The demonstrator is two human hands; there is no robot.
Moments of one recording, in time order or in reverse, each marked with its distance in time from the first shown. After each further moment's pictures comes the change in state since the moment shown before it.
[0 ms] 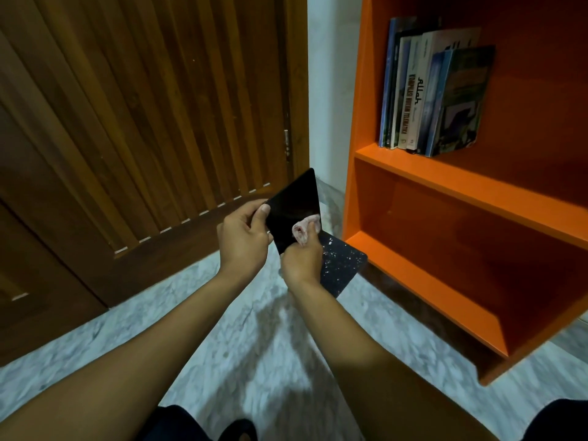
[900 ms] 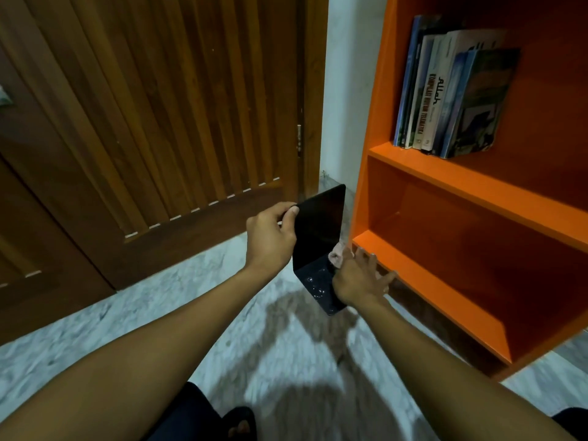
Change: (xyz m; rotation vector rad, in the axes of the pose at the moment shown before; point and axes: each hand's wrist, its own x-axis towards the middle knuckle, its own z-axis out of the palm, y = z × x) left_hand -0.003 -0.019 0.016 0.169 -0.032 0.097; right_hand 0.024 0.024 -0.094 -1.273 -0.174 -0.071
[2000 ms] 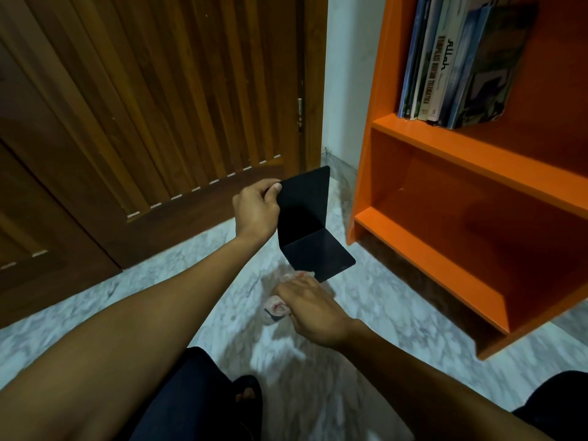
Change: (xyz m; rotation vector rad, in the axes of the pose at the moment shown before) left_hand 0.009 -0.018 -0.008 0.064 0.015 -0.152; right_hand -0.065 -0.006 0.073 0.095 0.015 -0.950
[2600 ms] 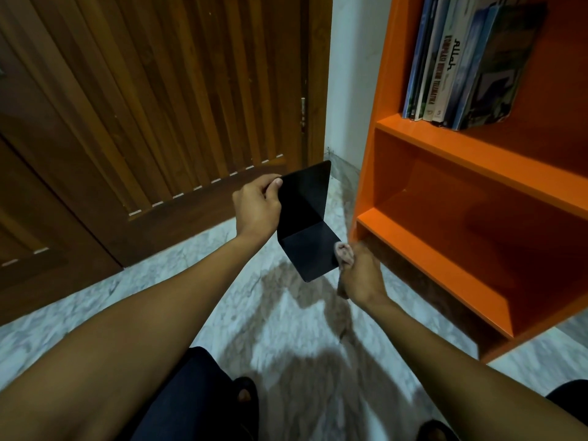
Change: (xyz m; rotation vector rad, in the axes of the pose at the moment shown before) left_hand 0.005 0.000 -0.003 0.036 0.071 0.085; right_hand 0.004 0.070 -0.034 0.321 0.309 0.766
